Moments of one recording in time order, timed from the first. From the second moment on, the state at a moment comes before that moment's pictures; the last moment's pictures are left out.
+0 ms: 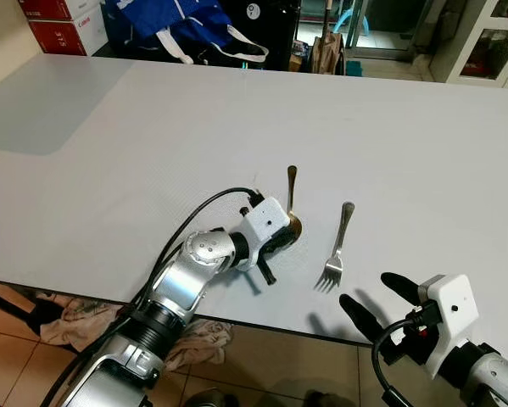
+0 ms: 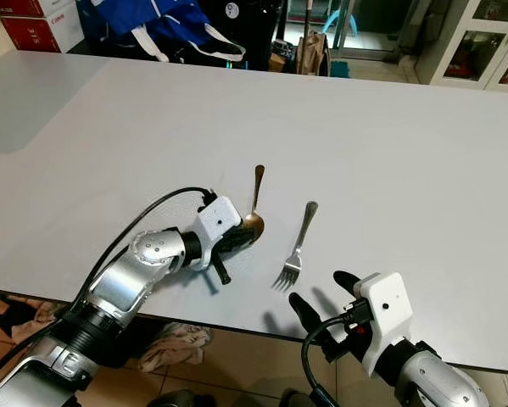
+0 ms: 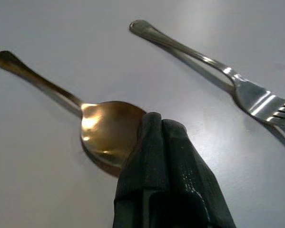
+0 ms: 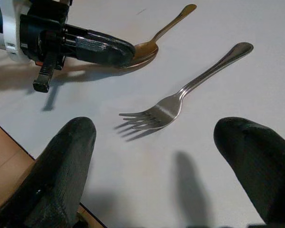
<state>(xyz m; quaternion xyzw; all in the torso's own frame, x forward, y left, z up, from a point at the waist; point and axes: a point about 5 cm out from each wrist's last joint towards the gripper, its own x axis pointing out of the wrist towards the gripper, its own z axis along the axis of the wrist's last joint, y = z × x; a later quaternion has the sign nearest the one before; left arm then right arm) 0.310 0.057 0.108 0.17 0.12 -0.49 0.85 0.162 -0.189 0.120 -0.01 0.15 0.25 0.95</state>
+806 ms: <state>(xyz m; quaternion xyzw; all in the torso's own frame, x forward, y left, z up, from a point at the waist) 0.330 0.057 0.109 0.22 0.12 -0.44 0.86 0.160 -0.185 0.122 -0.01 0.15 0.26 0.95</state>
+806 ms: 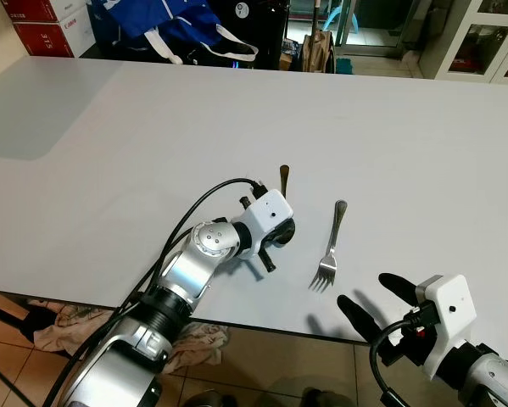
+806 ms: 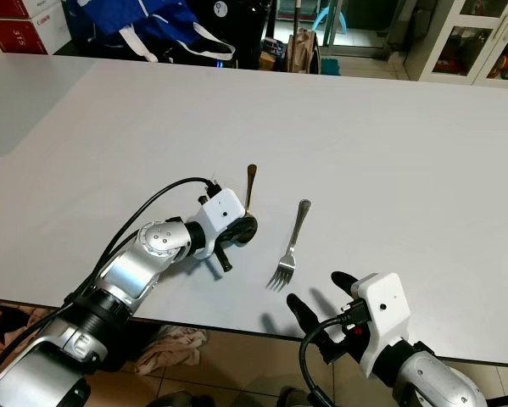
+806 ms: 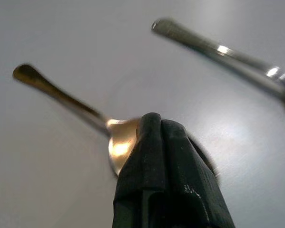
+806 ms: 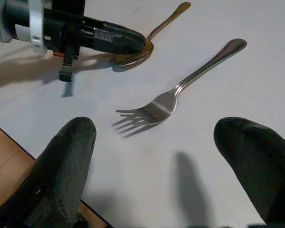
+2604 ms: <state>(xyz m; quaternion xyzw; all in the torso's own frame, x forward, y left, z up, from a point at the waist) 0.278 0.048 0.117 0.21 0.11 -0.59 0.77 0.161 -0.183 0.122 -0.01 0.15 0.26 0.95</state>
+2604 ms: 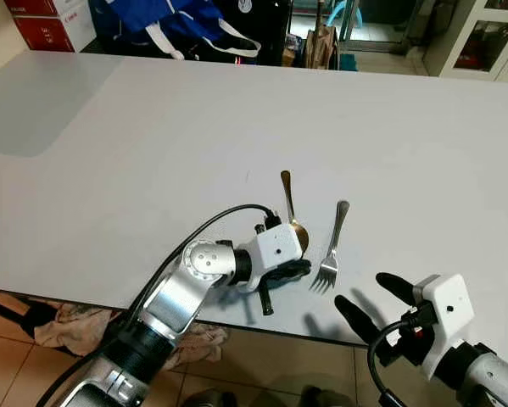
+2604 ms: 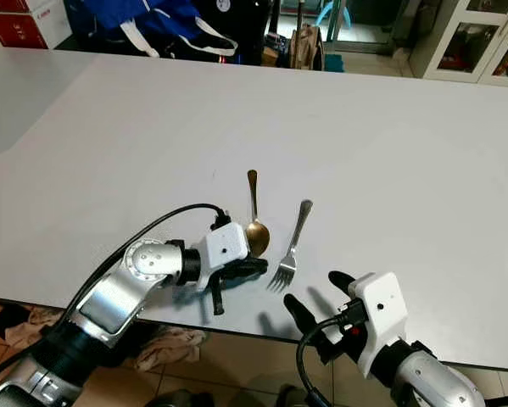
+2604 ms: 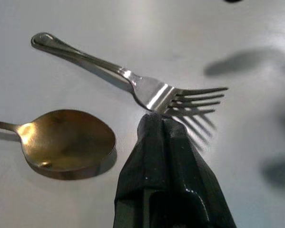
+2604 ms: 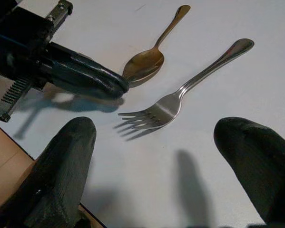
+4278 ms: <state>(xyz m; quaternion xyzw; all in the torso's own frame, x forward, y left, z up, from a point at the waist) 0.312 0.037 0.094 0.25 0.06 -0.49 0.83 0.163 -0.184 0.119 -0.01 0.16 0.25 0.96</state>
